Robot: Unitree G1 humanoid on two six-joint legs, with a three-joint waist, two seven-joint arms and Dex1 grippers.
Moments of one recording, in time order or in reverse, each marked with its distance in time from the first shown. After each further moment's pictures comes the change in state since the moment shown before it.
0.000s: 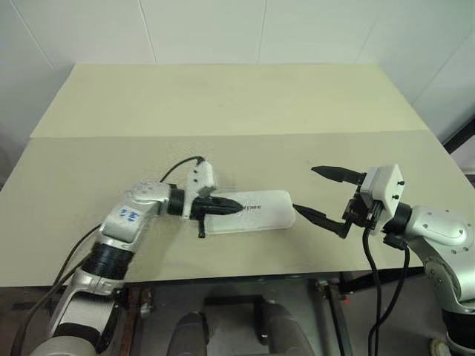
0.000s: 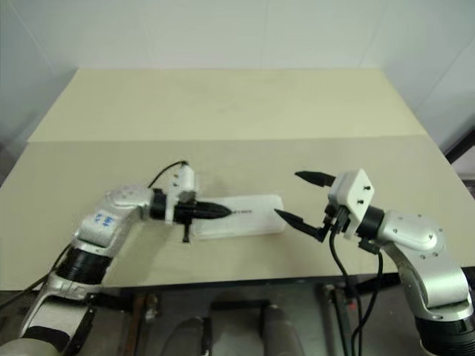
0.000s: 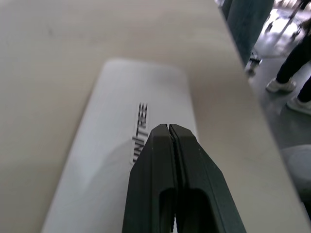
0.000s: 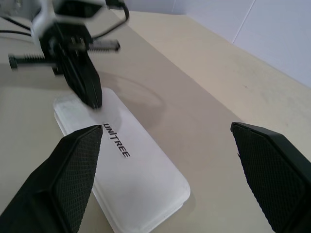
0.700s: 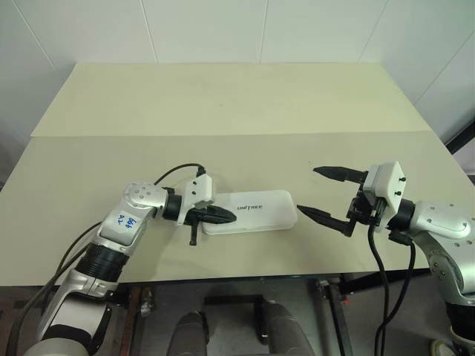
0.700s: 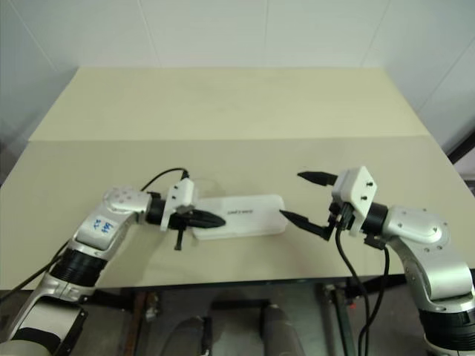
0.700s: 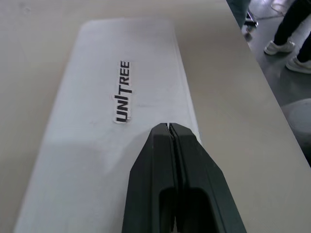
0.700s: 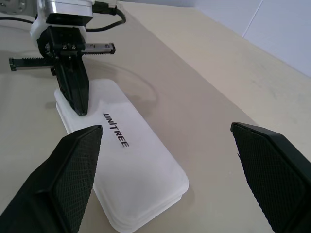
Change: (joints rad) left arm -0.016 0.013 -0.148 0.091 0.134 -0.146 -0.019; right arm -0.032 -0.026 -0.002 0.056 -0.004 -0.009 0.057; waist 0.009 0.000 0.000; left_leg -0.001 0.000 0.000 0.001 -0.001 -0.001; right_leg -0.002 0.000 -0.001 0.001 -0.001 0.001
